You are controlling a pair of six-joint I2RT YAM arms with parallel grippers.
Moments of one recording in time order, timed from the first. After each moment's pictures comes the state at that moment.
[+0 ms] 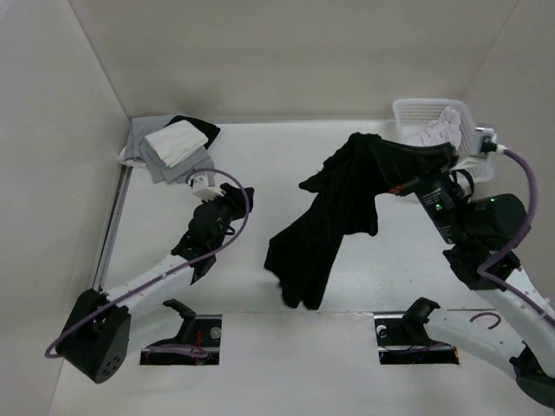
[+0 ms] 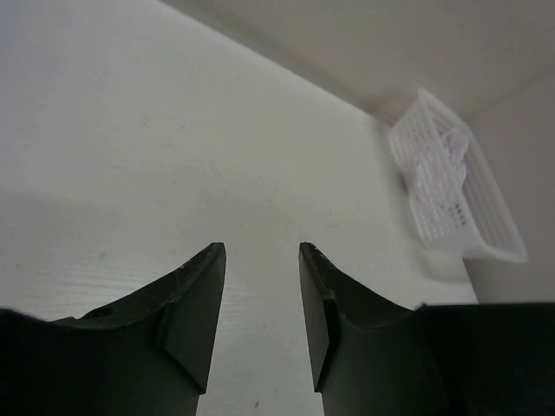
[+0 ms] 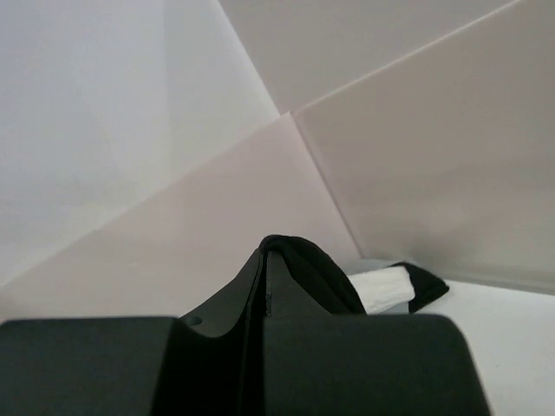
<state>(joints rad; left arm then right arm) -0.57 1.10 0.43 0.57 -0.29 -0.70 0.72 0.77 1.15 0.15 0.08 0.52</state>
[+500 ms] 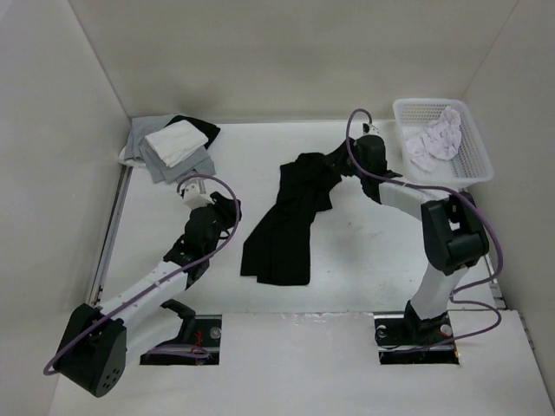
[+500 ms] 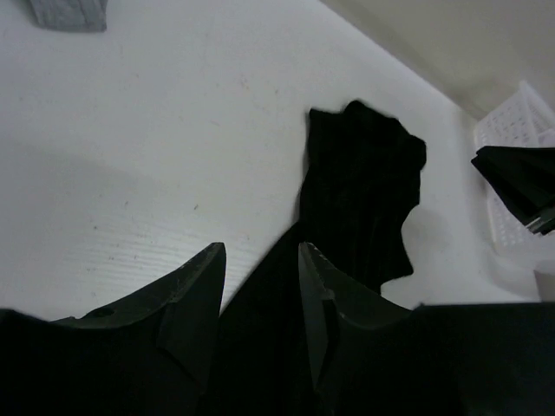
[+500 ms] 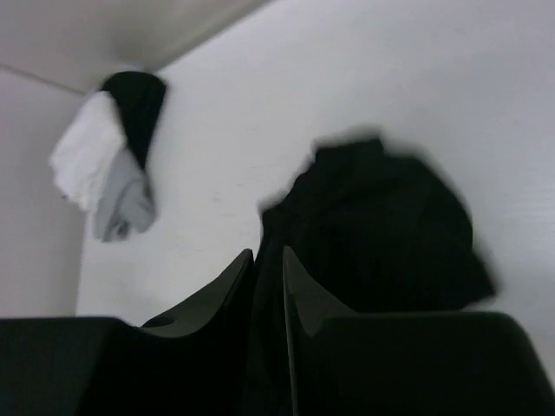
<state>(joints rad) -0.48 0.96 0.38 0.35 -0.34 -0.74 0.33 1.77 1.12 0.33 -0.13 0.75</state>
